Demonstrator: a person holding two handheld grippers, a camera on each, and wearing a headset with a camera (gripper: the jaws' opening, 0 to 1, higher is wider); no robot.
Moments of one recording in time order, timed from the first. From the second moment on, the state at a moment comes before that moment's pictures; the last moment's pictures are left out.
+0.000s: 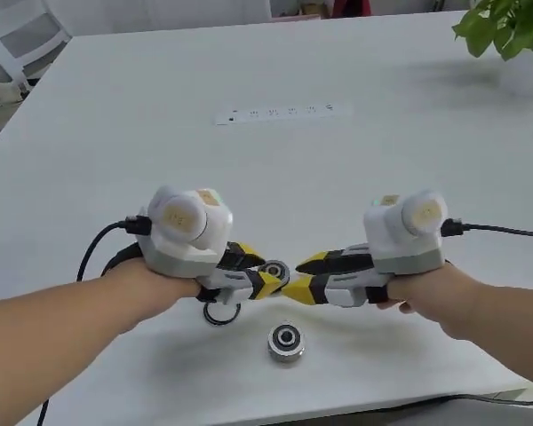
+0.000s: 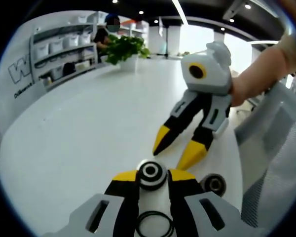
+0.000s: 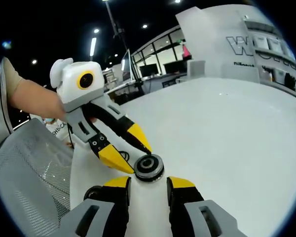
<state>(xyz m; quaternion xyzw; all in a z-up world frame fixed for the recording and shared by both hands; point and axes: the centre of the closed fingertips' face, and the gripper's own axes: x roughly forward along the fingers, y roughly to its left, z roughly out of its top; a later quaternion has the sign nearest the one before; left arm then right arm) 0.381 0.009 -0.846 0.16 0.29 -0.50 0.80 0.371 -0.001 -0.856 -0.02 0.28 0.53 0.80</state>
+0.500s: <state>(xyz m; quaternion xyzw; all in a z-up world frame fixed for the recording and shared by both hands) 0.385 0.007 -0.848 0.19 0.27 -0.49 0.80 0.373 0.001 -0.856 -0.02 0.28 0.53 0.80</state>
